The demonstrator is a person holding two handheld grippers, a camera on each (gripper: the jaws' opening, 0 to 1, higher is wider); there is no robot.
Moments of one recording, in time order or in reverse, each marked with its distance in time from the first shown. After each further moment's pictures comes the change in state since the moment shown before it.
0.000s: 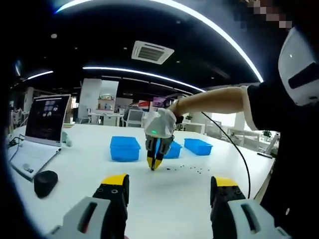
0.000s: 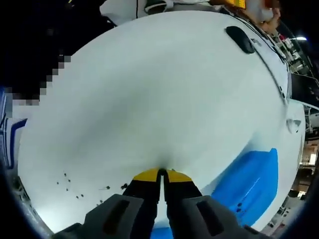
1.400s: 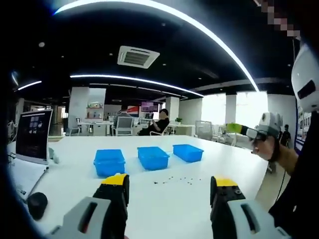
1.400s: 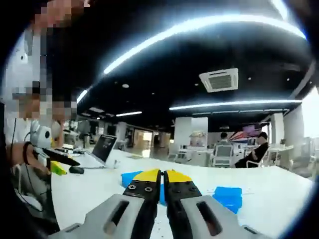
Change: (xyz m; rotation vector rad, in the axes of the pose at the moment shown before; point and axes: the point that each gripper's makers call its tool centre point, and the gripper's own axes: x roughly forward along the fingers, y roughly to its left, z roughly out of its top) left arm 0.028 -0.035 0.027 0.085 -0.026 -0.087; right arm -0.253 0.229 -0.006 1.203 -0.804 -1.683
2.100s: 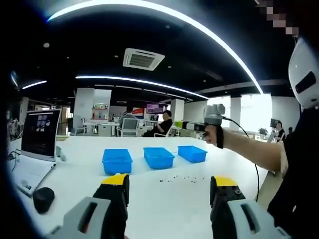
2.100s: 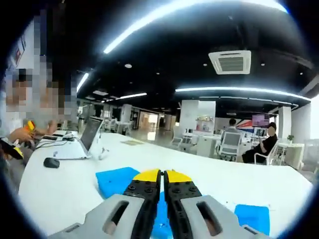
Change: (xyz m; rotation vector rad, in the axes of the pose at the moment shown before) left arm -0.024 0.009 0.001 -0.015 -0.022 0.049; right arm 0.215 -0.029 -0.058 -0.008 0.171 0.061
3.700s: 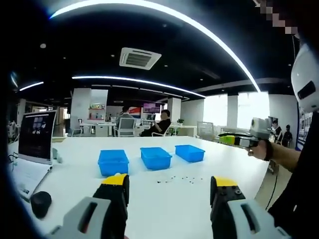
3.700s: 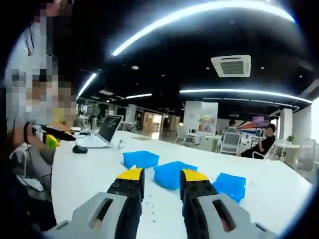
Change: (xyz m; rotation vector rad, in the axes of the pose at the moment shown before) left arm 0.015 -0.004 0.001 0.014 0.013 -0.032; right arm -0.245 0.035 -0.031 0.020 -0.029 0.022
